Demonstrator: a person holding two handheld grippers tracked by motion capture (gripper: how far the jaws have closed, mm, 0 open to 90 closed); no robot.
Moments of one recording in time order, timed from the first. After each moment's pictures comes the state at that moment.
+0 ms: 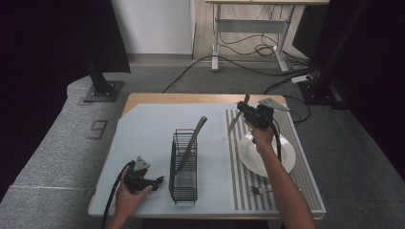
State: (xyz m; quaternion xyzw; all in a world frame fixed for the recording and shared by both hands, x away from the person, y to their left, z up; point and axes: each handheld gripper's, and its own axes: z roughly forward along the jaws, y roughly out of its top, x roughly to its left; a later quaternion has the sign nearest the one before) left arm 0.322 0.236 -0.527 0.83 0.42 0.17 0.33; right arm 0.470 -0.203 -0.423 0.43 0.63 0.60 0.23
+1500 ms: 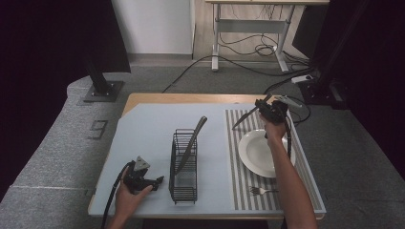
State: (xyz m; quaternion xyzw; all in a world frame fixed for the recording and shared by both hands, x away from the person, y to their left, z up) left arm 0.322 0.236 -0.527 0.83 0.42 0.17 0.33; right arm 0.516 -0.264 -0.455 0.53 0.58 0.55 0.26
